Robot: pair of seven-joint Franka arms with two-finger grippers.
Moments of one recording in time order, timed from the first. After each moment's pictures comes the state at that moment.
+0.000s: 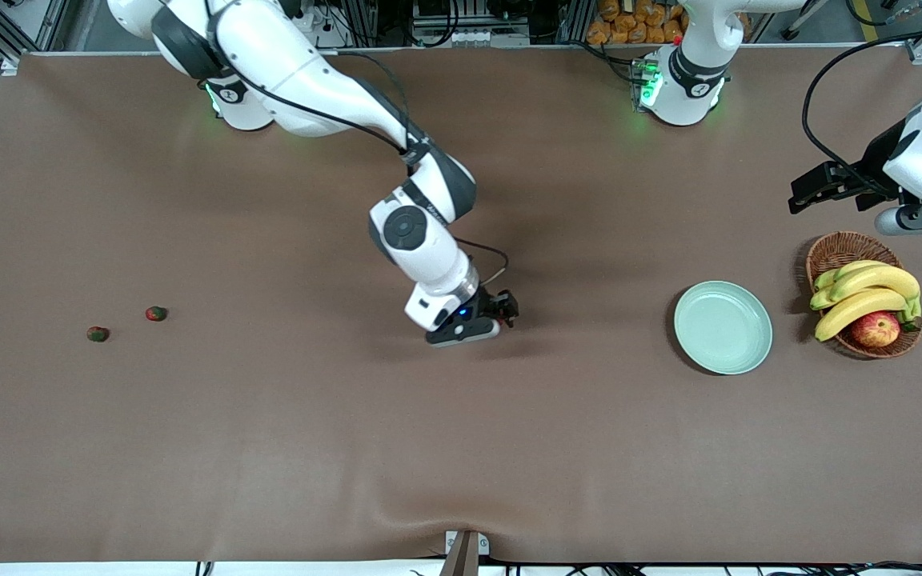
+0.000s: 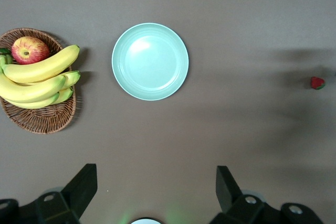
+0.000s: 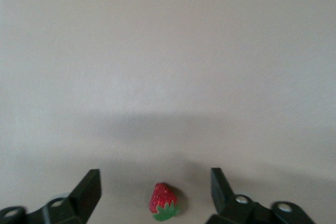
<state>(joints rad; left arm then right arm) -0.06 -0.03 0.00 -1.67 -0.03 1.56 -0.12 0.64 0.83 0.09 -1.37 0.19 2.56 0.51</state>
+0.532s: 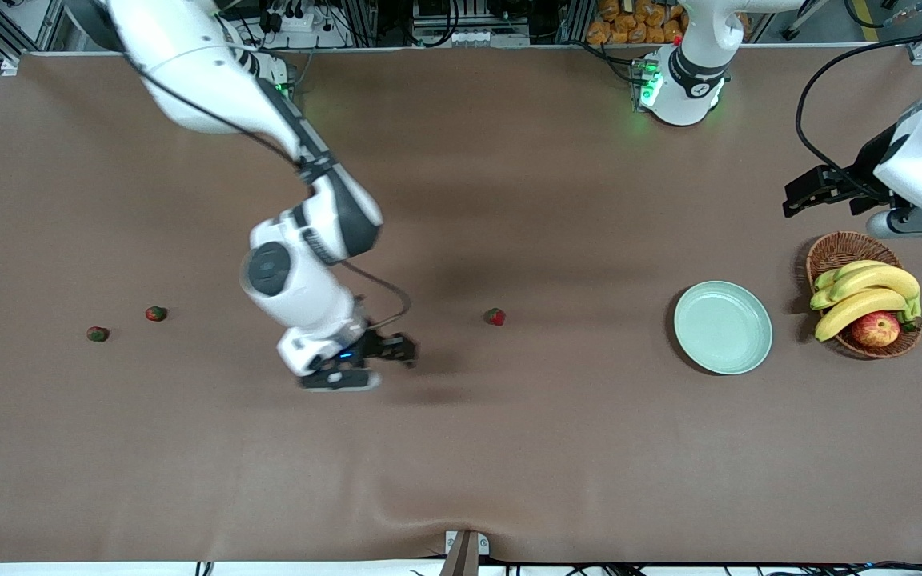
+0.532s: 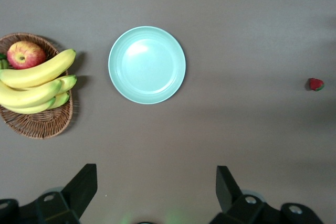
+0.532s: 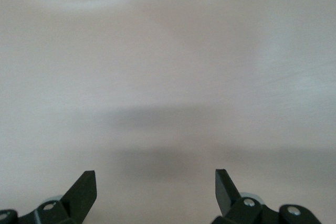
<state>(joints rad) -0.08 -0.03 -0.01 -1.68 -0.04 1.59 -0.12 0.37 0.65 0.07 -1.54 0.19 2.43 0.35</state>
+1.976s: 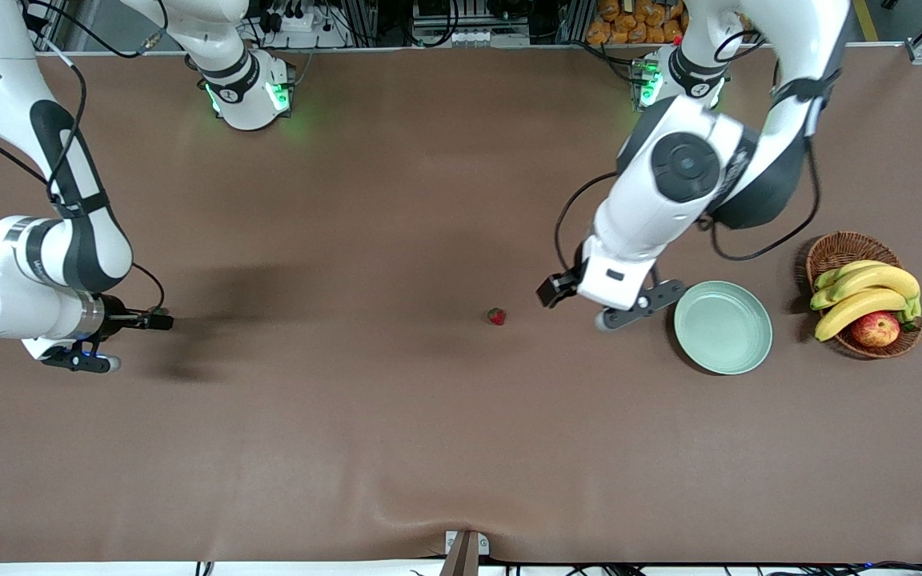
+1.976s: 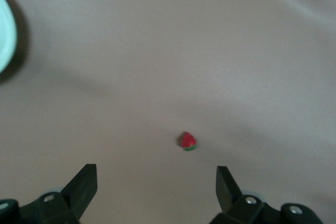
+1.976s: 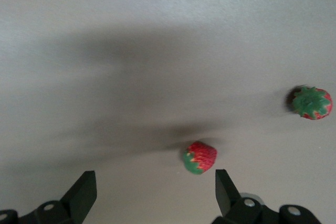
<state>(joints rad) -0.31 0.40 -0.26 -1.56 0.00 2.04 -0.99 -0.23 0.50 0.05 -1.87 -0.07 2.15 0.01</state>
